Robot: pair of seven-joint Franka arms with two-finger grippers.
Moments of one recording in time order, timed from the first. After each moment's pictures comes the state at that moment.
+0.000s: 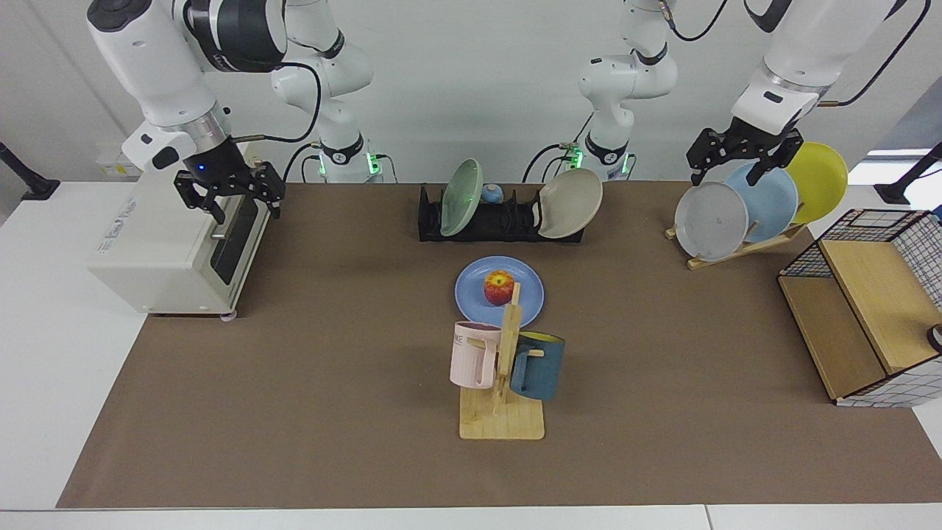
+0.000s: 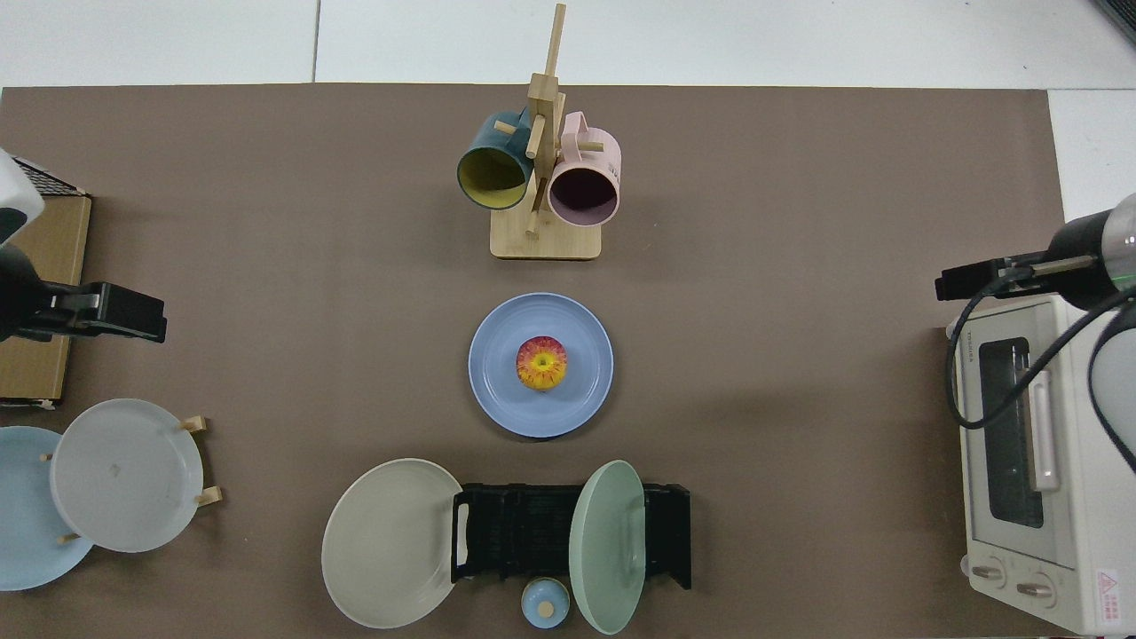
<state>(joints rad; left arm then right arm) 0.01 -0.01 -0.07 -1.51 0.01 1.46 0.00 0.42 -0.06 -0.45 -1.74 0.02 1.72 -0.11</state>
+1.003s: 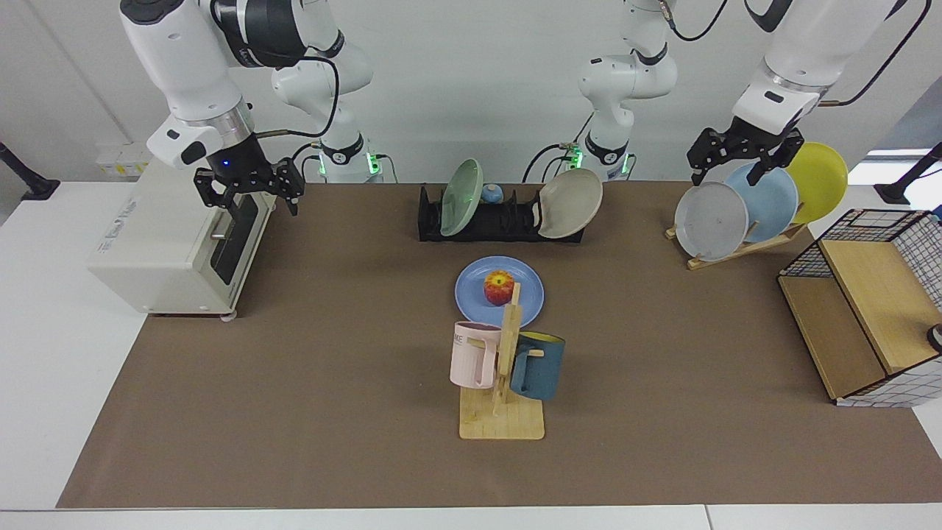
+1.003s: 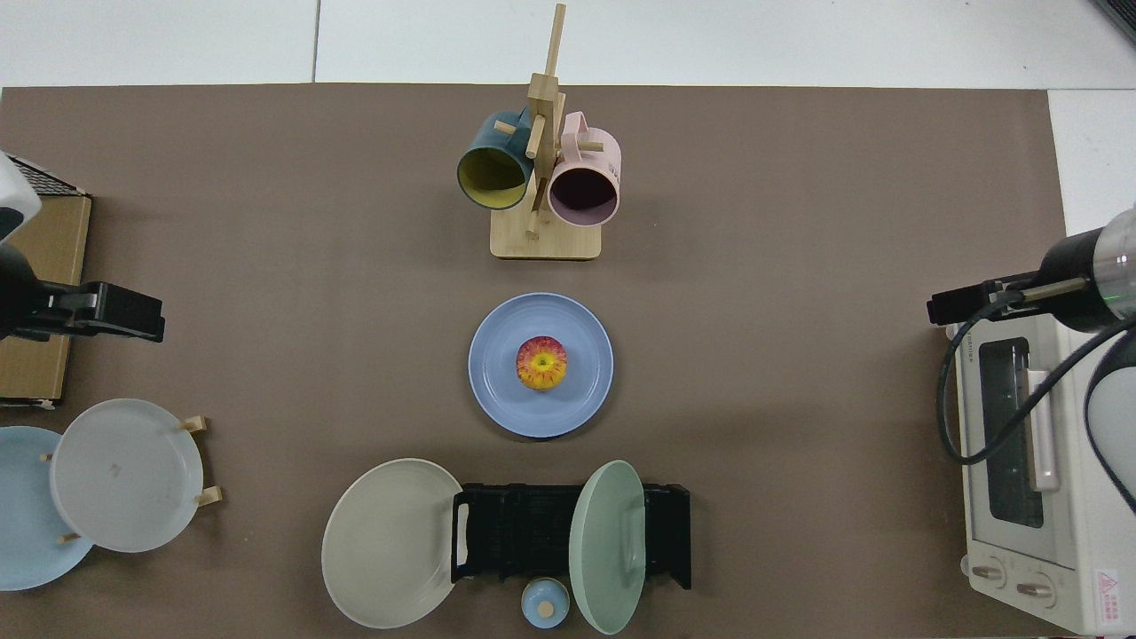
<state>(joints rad) 0.01 -0.01 -0.07 -1.51 0.01 1.46 0.00 0.44 -0.06 -0.41 -1.74 0.00 1.73 -0.09</state>
